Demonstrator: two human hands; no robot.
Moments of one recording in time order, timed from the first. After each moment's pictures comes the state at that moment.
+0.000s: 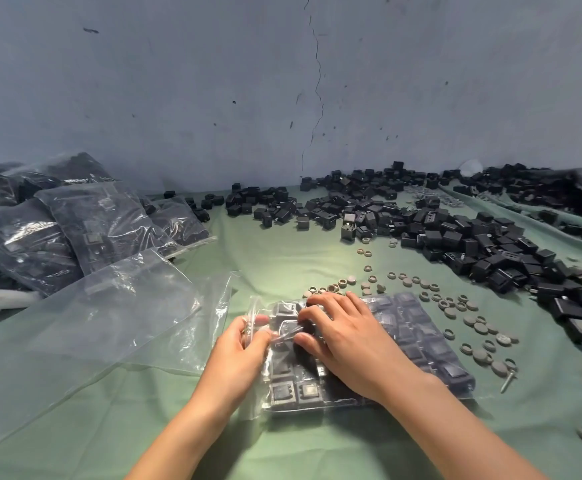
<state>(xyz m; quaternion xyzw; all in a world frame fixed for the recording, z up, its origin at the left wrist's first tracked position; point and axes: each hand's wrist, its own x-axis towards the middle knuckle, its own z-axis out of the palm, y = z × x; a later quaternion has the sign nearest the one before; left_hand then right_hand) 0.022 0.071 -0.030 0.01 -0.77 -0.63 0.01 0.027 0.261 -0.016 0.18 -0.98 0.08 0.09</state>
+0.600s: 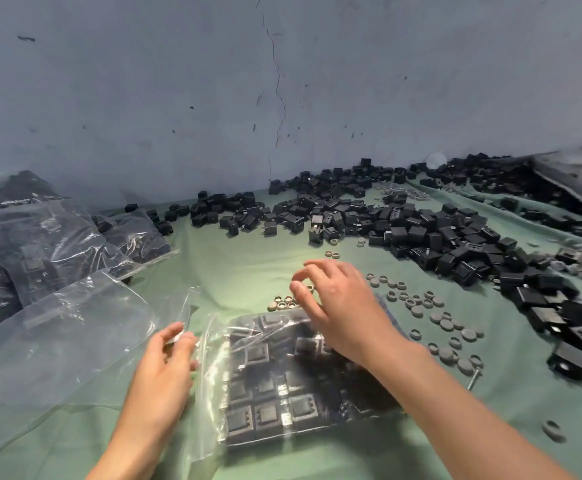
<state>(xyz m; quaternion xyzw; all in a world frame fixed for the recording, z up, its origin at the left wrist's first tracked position) 0.018 0.052 -0.022 0.07 -0.79 -0.61 0.09 0.003 0.295 0.008 0.08 -0.96 0.21 0.16</state>
